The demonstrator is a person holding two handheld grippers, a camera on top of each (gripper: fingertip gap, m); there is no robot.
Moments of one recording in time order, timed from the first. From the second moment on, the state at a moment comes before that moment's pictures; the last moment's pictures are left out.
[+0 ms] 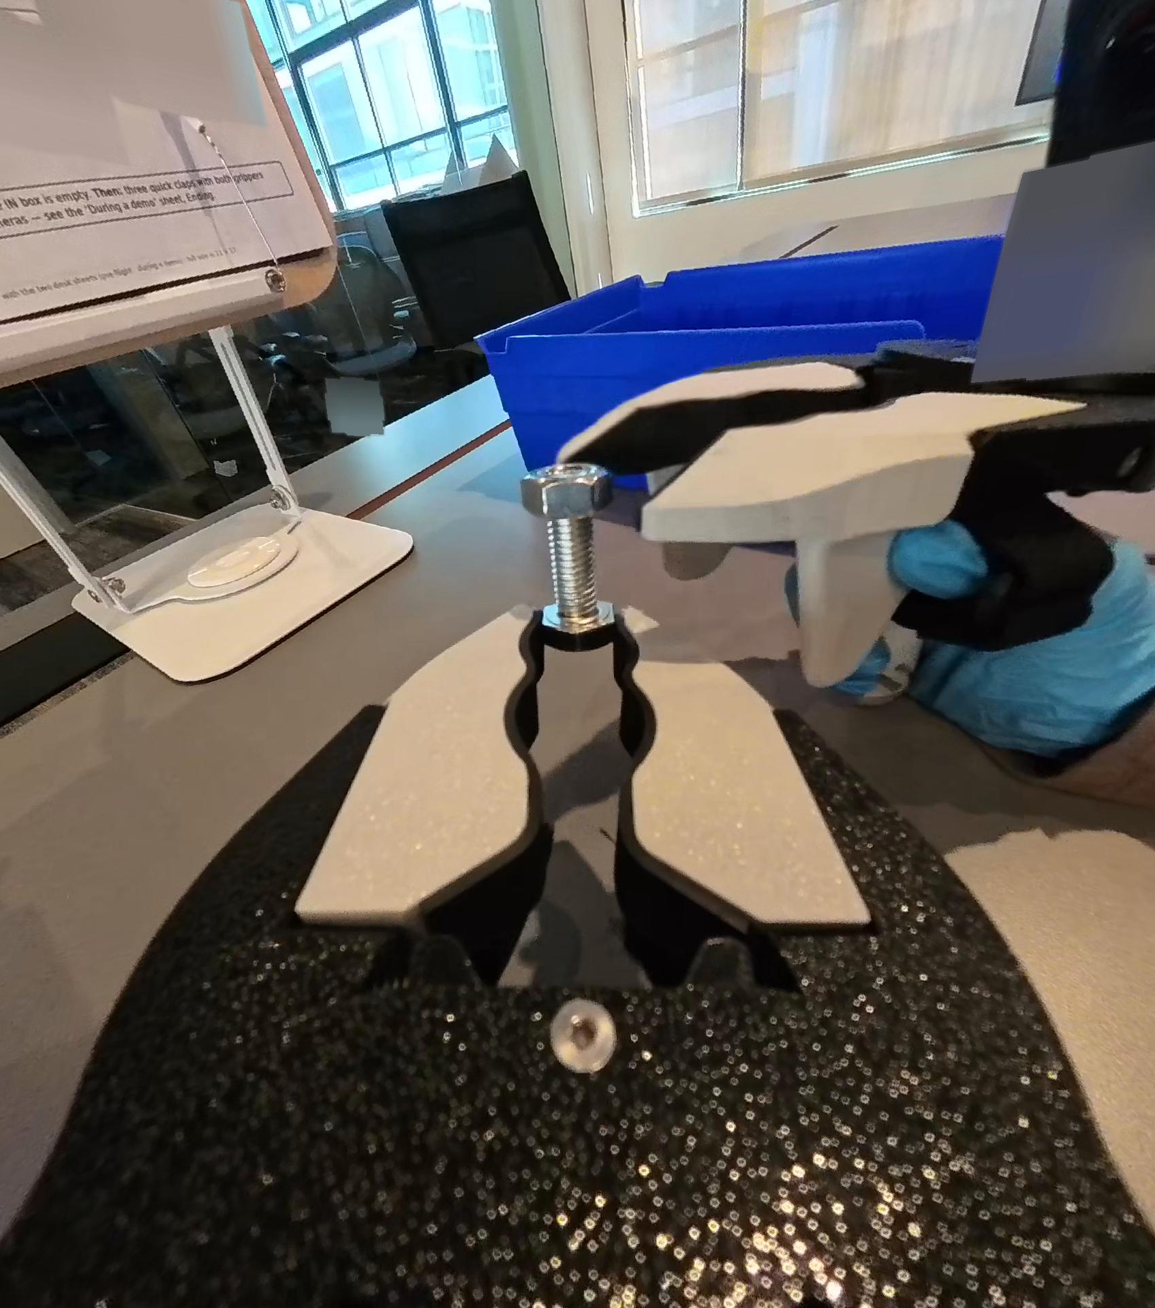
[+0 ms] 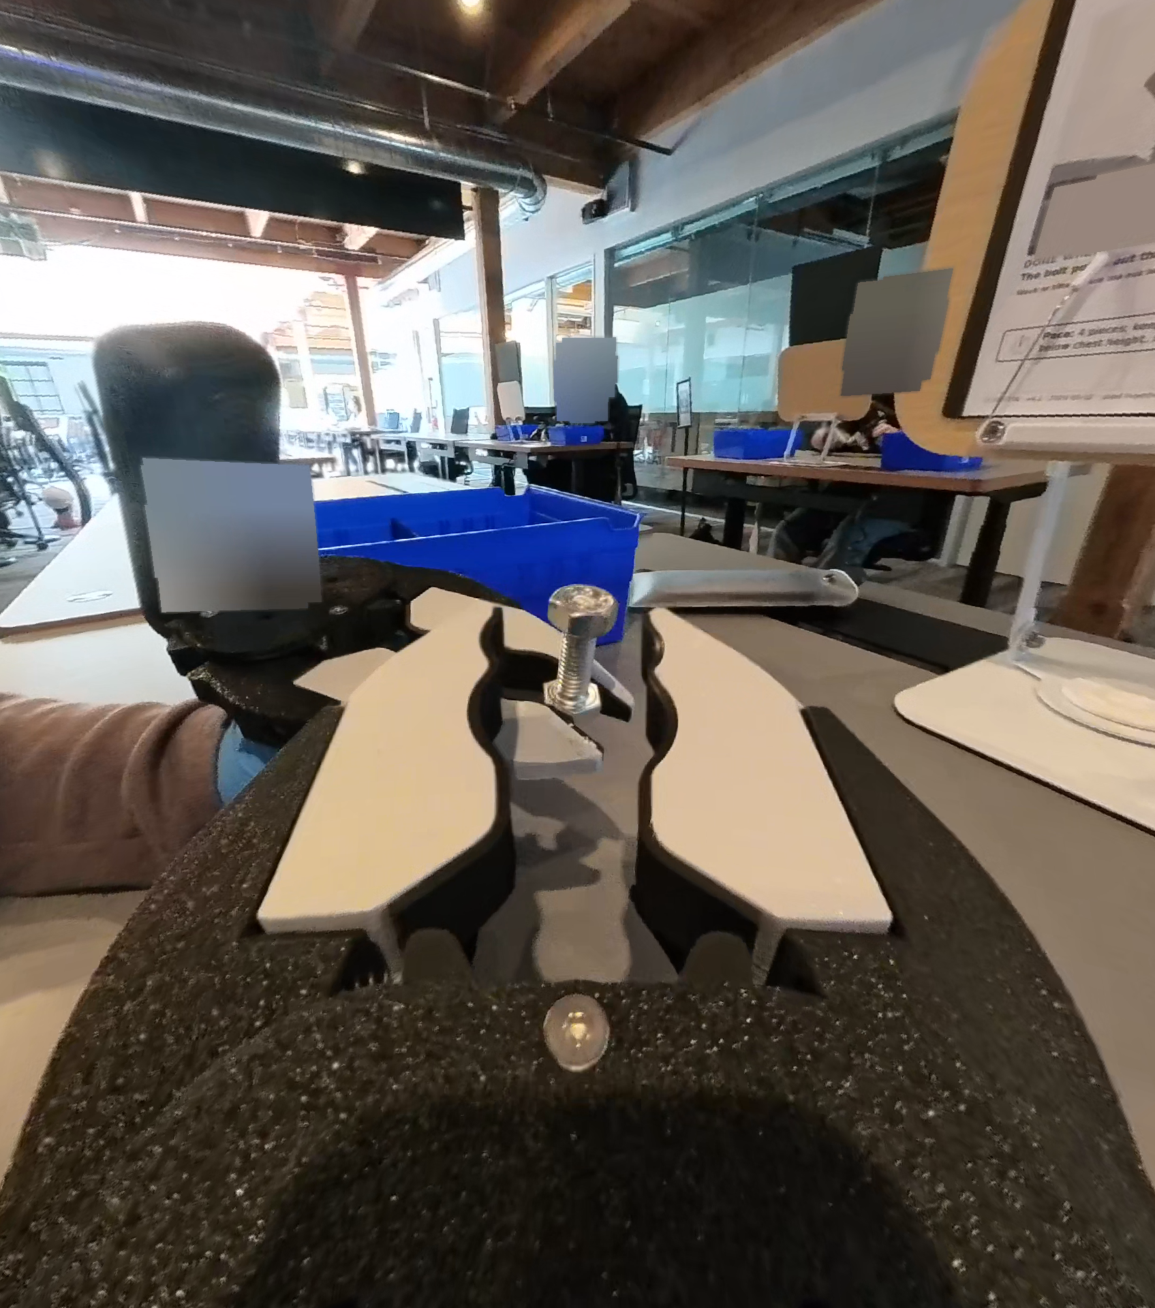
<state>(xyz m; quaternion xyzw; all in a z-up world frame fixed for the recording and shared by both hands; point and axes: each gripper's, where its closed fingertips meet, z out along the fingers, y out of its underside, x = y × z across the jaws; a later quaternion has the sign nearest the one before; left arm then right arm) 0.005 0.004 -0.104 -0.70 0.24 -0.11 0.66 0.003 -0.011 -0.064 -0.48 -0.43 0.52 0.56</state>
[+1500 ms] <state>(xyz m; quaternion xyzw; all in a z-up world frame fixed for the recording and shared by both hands) 0.005 0.004 -0.104 -0.71 0.24 -0.11 0.66 0.011 -0.017 -0.059 -0.46 -0.43 0.53 0.57</state>
